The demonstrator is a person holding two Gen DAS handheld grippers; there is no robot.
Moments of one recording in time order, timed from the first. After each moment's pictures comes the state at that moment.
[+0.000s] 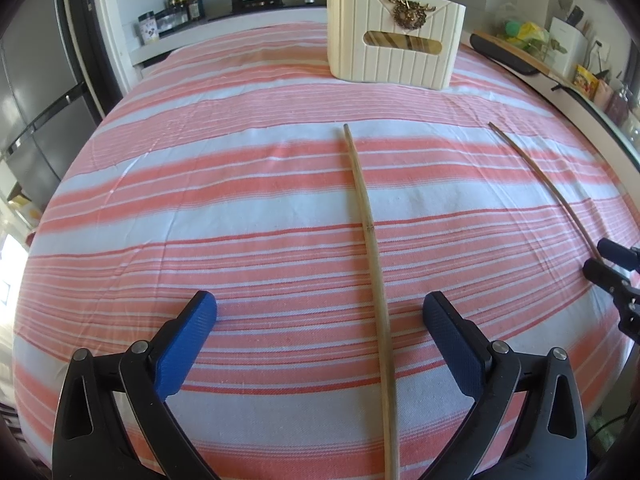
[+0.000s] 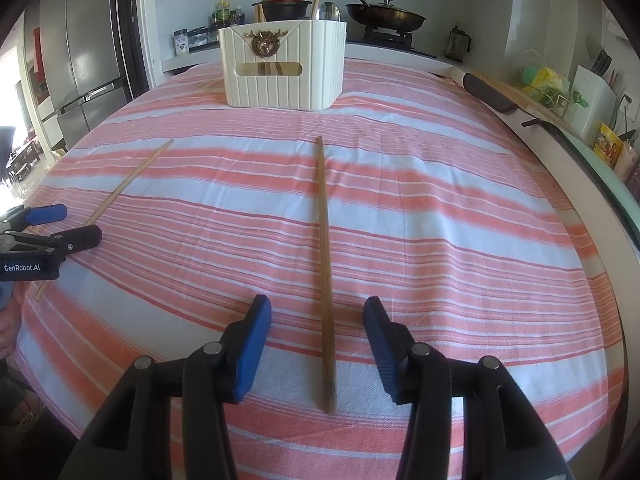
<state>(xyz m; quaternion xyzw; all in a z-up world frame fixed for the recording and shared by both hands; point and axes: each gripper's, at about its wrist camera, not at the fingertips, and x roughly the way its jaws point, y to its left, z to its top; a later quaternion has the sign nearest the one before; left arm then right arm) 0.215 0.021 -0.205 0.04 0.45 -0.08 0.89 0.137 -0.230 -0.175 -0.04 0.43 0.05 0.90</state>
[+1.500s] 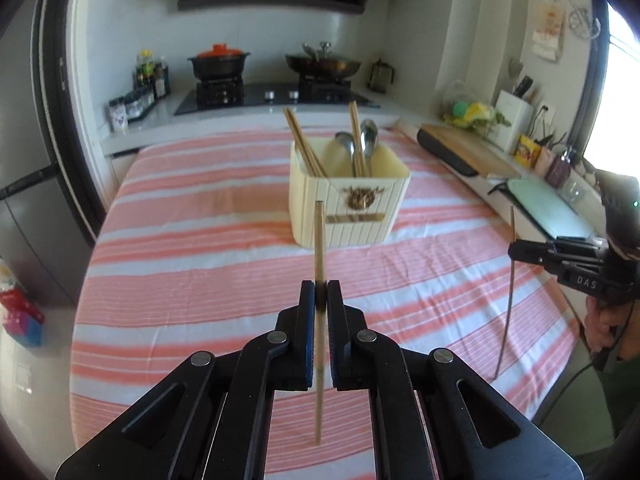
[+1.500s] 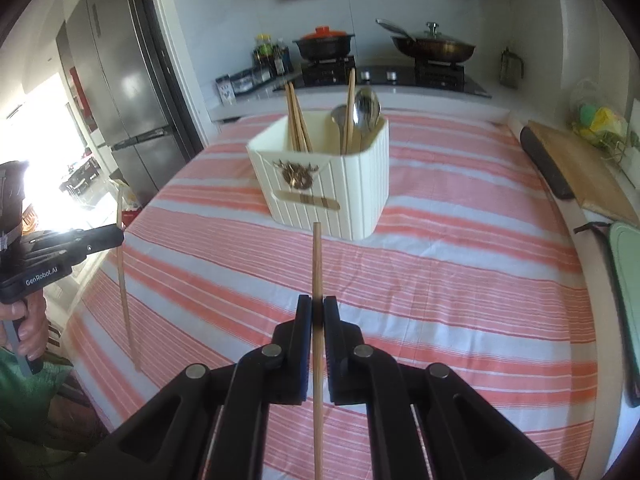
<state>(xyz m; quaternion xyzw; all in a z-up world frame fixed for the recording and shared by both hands) 0.257 0.032 -0.036 0.00 0.34 -0.18 0.92 0.223 -0.254 -0.036 0.00 0.39 0.17 0.91</state>
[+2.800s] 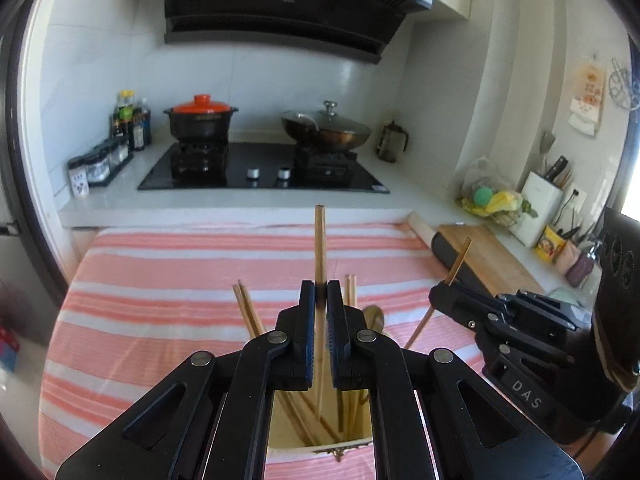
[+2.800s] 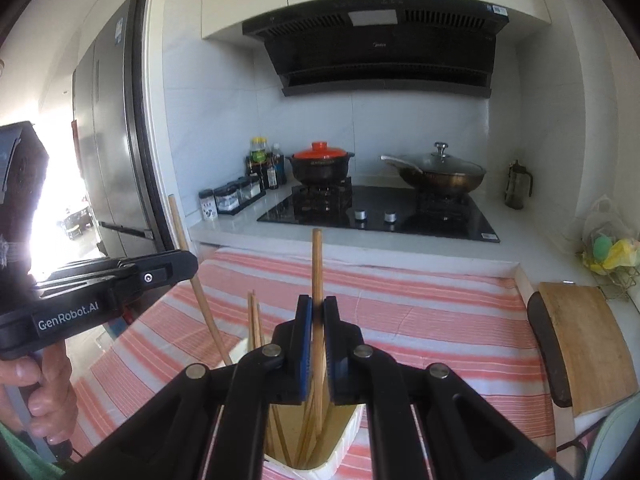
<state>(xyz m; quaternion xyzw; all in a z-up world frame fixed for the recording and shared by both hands) 0.485 -0.056 0.016 -0.05 0.29 -0.16 0.94 0.442 -0.224 0.036 -0.01 0.26 0.17 0.95</state>
